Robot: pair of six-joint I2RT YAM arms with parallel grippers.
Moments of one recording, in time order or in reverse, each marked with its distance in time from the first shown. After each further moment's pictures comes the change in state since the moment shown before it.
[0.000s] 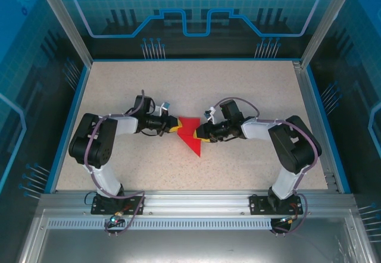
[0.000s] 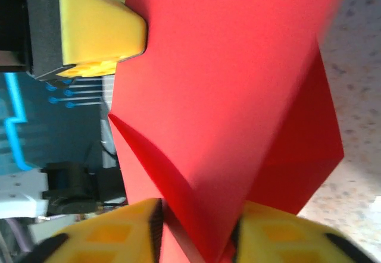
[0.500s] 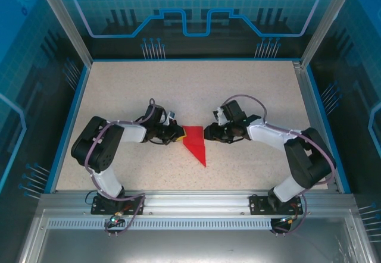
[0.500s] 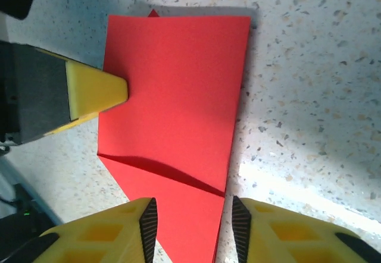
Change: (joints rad) left arm -0.148 -0.035 -0.089 0.047 -0.306 -0.098; right arm 0.066 -0.197 0.010 -0.322 0.429 -0.067
